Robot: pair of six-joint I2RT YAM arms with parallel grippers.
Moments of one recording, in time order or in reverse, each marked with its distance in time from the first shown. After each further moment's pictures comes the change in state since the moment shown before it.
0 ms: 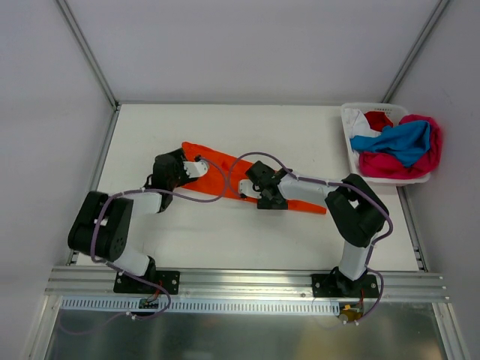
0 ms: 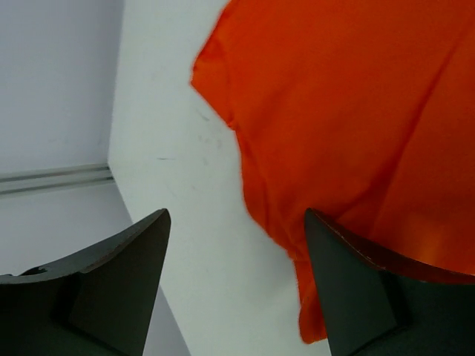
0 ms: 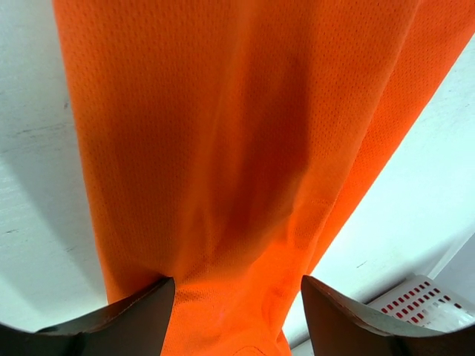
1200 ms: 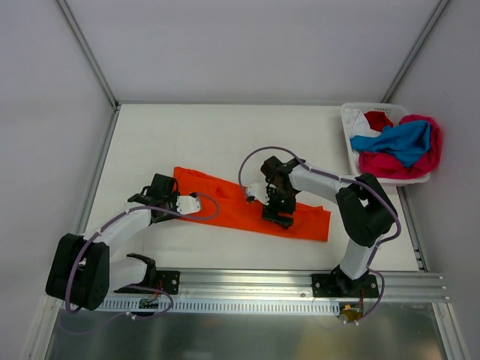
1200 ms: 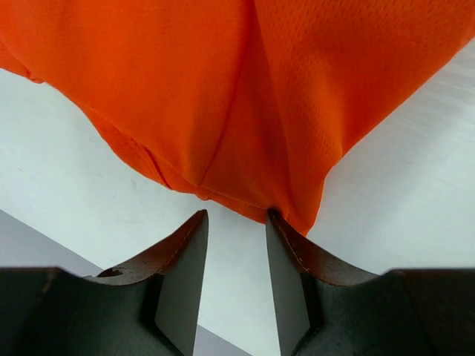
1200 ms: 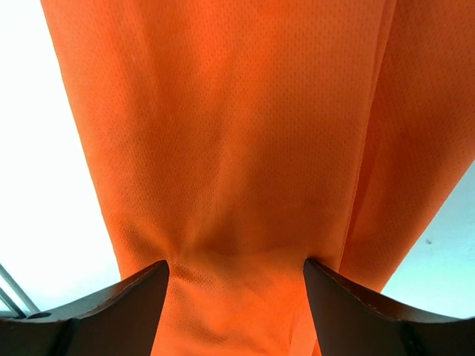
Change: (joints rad) left arm -0.060 -0.301 -0.032 -0.933 -0.054 0.037; right arm -0.116 -0.042 0.039 -0.362 -0.580 0.054
